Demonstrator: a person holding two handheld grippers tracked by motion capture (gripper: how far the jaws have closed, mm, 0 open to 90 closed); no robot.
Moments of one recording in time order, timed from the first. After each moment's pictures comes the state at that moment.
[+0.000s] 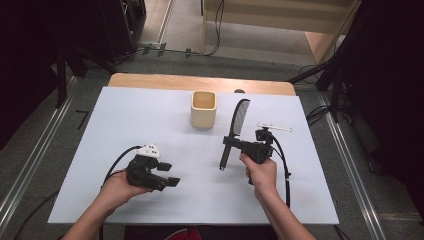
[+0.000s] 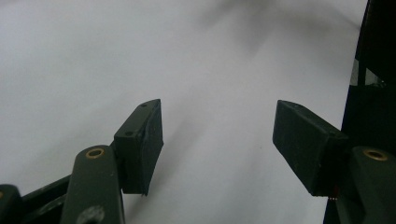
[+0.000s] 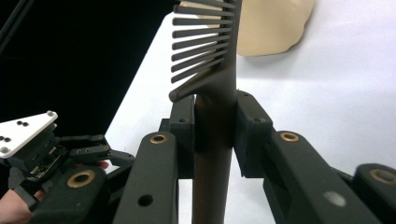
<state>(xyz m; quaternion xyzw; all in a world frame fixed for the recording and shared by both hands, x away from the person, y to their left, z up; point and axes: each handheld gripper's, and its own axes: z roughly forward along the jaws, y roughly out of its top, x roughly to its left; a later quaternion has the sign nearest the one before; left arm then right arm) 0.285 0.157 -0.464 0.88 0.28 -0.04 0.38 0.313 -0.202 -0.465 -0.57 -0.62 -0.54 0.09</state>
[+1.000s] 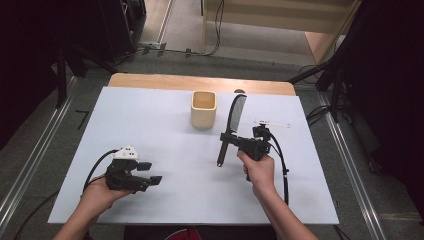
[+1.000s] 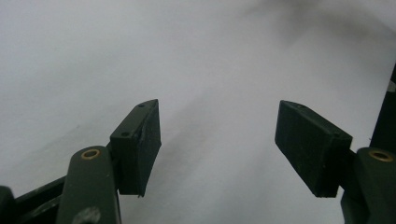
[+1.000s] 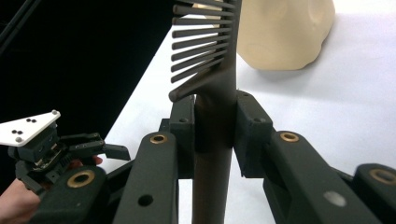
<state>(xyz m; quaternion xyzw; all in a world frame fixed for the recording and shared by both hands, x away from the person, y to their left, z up) 0.277 0.202 -0.465 0.86 0.34 0.01 0.38 0.319 -0.194 -0.456 -0.55 -0.63 -0.55 0.08</state>
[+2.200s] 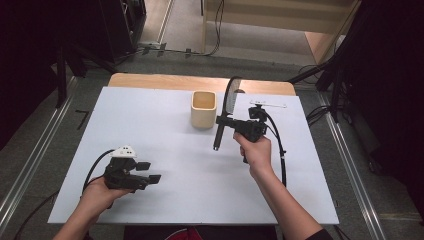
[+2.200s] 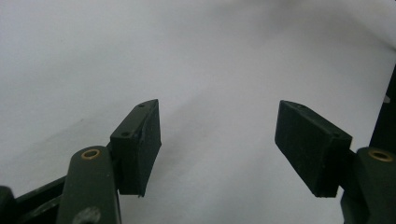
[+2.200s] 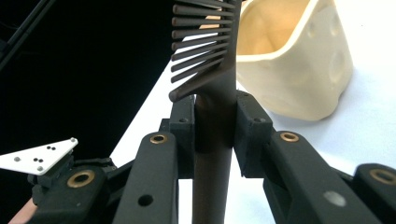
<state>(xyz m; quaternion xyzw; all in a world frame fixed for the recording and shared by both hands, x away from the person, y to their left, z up) 0.279 0.206 -0.467 0.85 0.36 -0.01 0.39 0.357 -0.185 -0.422 -0.53 -0.64 -0.55 0.08</state>
